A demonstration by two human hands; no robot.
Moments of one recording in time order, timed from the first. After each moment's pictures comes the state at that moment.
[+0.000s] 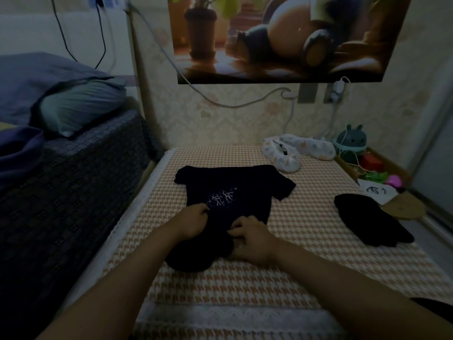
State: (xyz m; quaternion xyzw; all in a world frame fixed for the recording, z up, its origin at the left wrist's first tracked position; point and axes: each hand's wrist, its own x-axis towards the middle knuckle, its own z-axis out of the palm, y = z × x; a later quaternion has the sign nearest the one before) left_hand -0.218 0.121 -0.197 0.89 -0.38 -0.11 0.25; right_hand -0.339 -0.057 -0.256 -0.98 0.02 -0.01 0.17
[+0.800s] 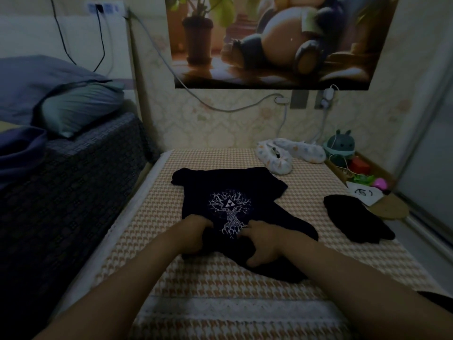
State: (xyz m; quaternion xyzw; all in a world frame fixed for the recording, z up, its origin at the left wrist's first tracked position) left_hand -0.247 0.129 -0.200 0.87 -0.47 -0.11 0.07; right_hand -0.382 -0.058 -0.196 -0.98 0.05 0.18 0.08
